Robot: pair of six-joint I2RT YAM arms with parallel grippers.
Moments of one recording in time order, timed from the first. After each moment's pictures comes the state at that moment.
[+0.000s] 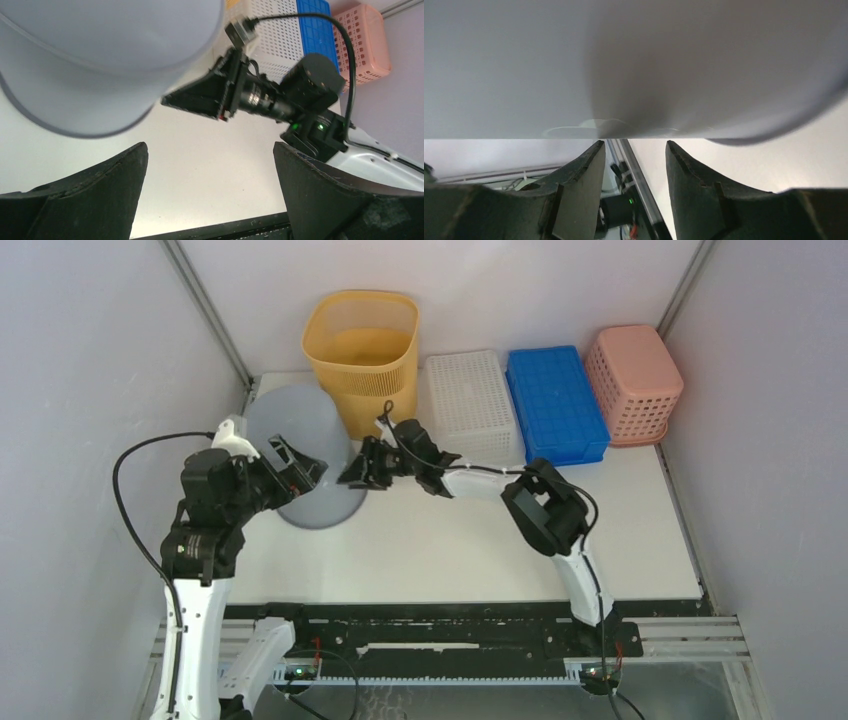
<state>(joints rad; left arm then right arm) -0.04 0.74 1.13 -0.83 0.22 -0.54 0.82 2.12 1.43 0.29 -0.51 1.04</state>
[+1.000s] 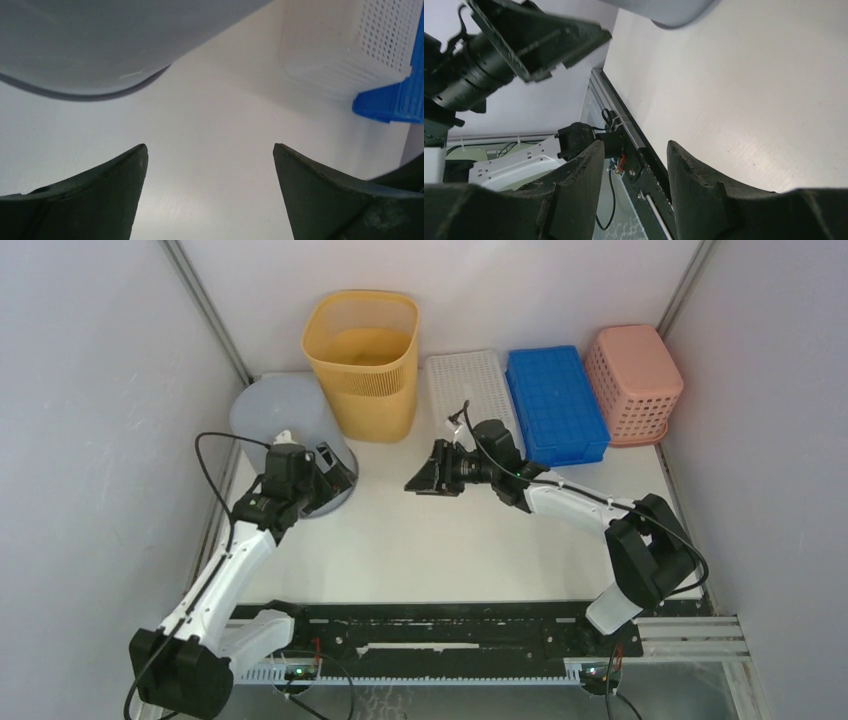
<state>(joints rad) -0.23 0.97 0.81 -0.56 0.00 -0.73 0.64 1.59 1.02 0.14 -0.62 0.88</state>
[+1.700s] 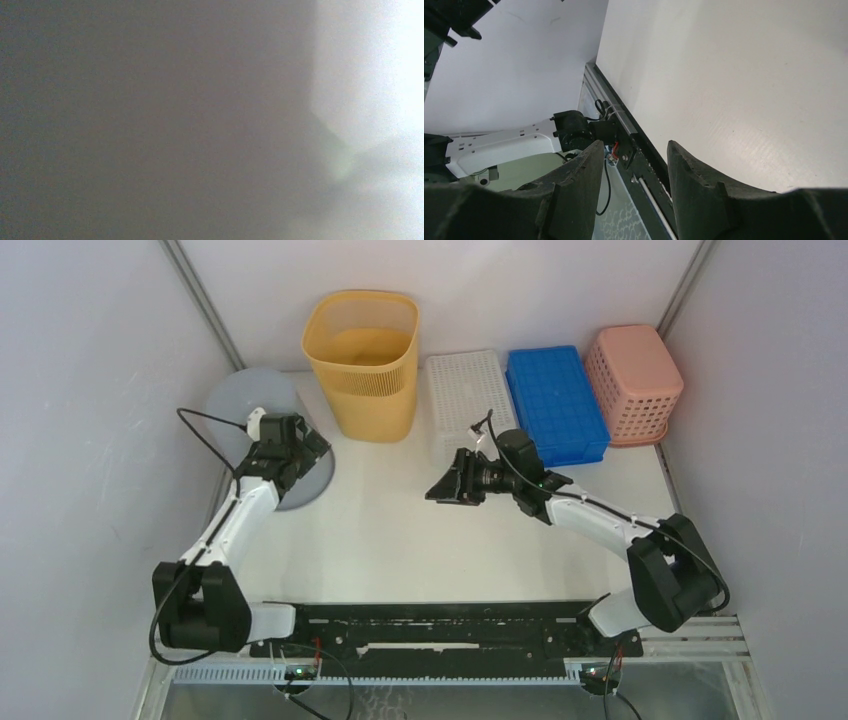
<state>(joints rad) -0.08 1.27 0.95 -0.40 -0.23 -0.78 0.58 1.45 0.86 0.11 -0.66 0.85</state>
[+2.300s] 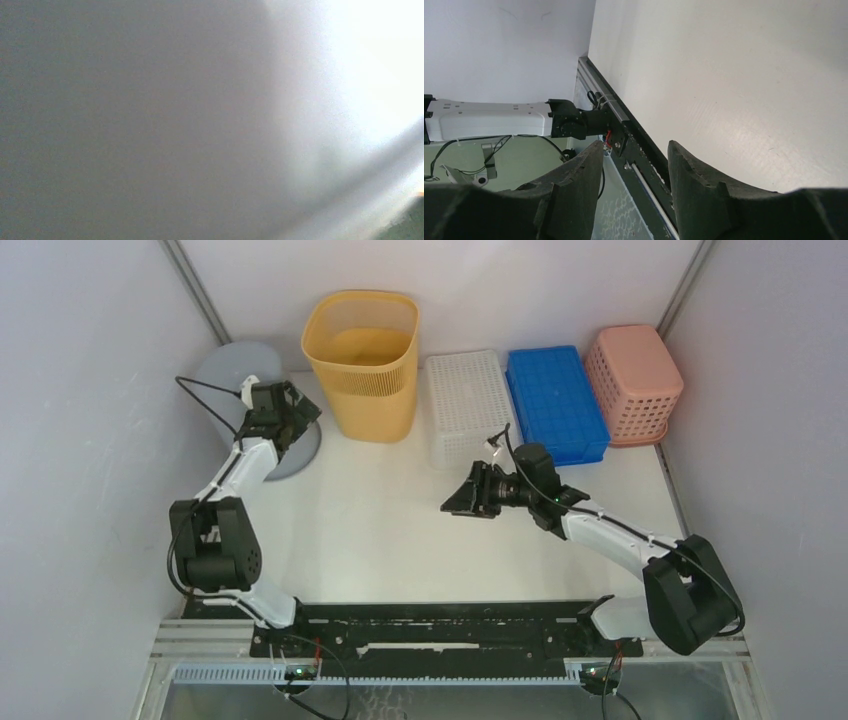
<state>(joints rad) 0.03 1.60 1.18 -0.23 -0.17 -0.72 0.53 1.32 0.72 0.09 -0.68 0.84</state>
